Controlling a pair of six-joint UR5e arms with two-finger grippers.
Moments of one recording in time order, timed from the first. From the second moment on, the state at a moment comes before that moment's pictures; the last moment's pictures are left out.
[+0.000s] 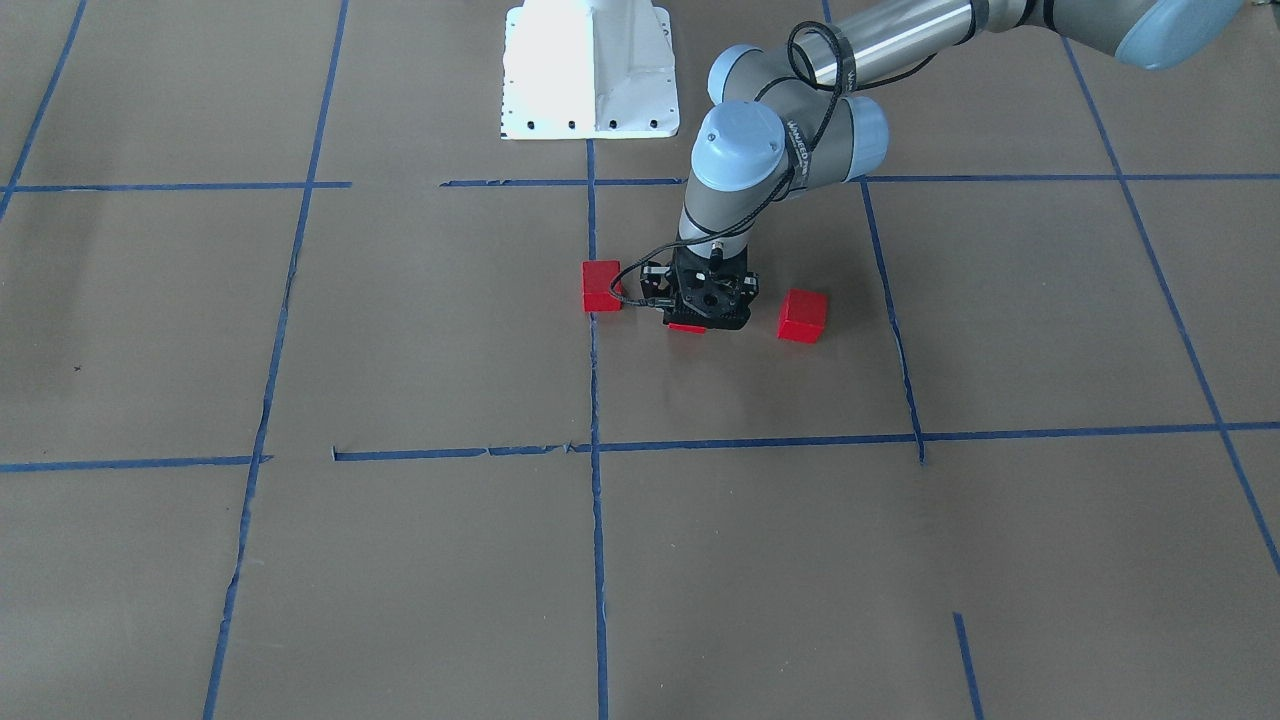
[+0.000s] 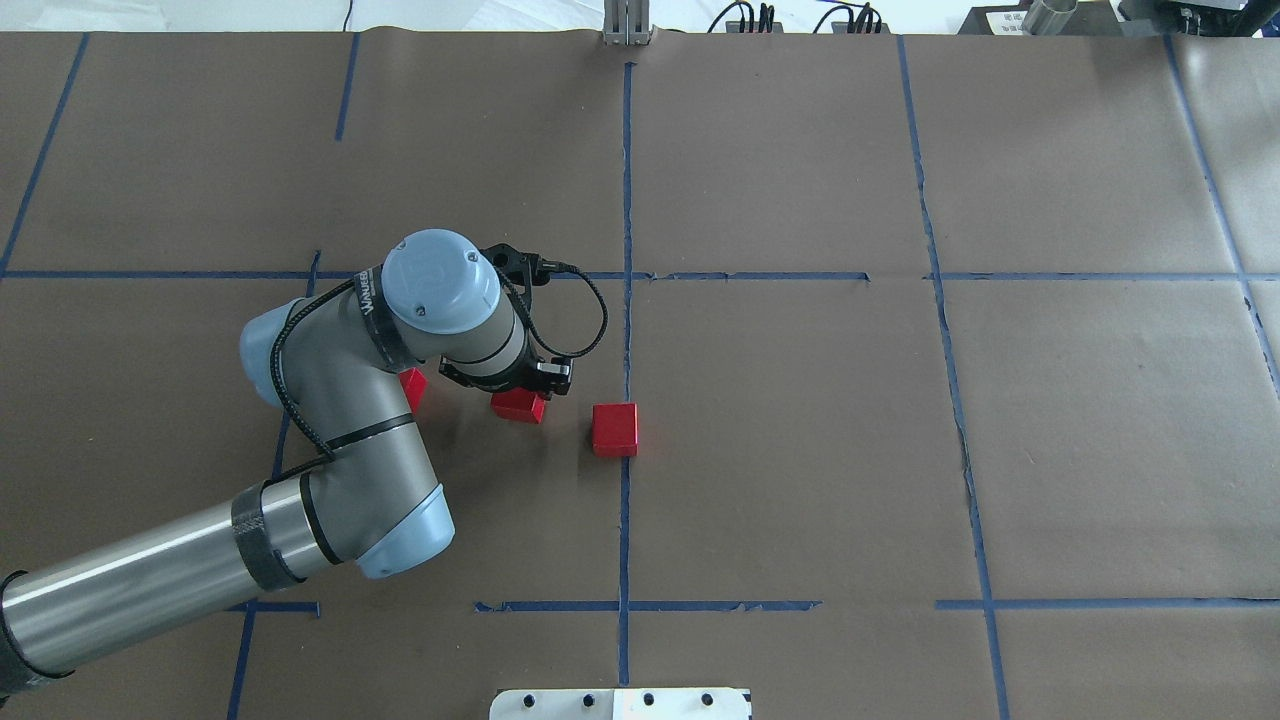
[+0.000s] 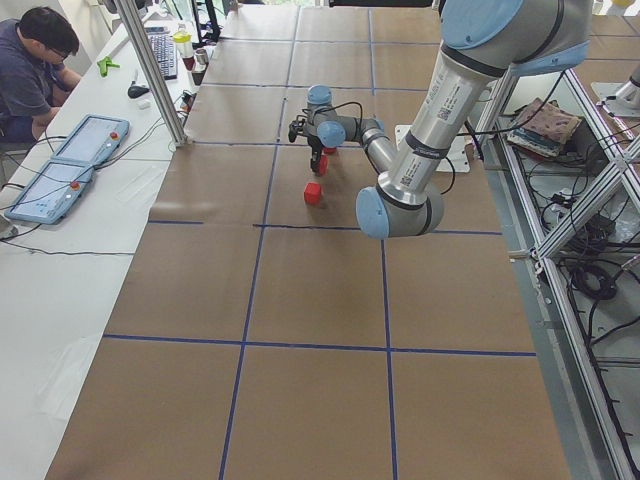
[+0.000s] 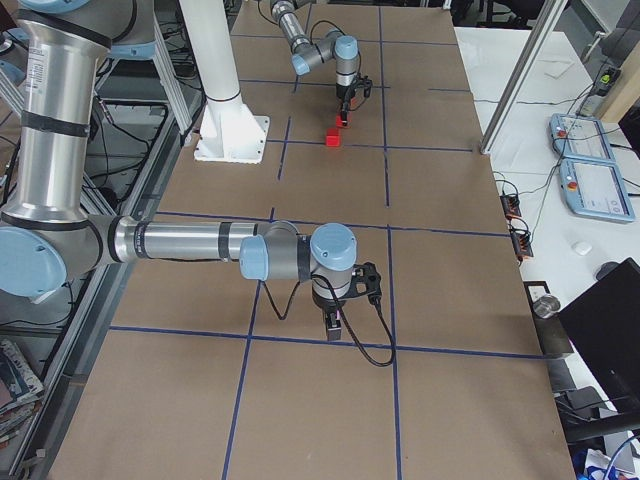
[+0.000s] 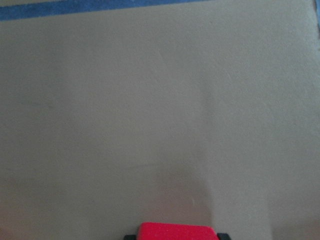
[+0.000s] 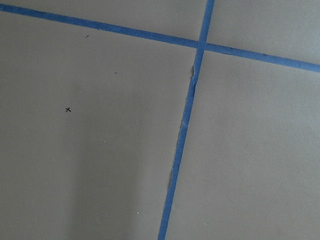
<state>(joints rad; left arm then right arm) -0.53 -2.24 -1.54 -1.75 -1.90 -1.13 1.52 -1.77 1.79 -1.55 2.35 -0.12</state>
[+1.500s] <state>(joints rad) -0.49 -2.48 -1.29 -1.74 -1.87 -1.35 1.52 -1.77 1.78 -1.55 2.34 -0.12</state>
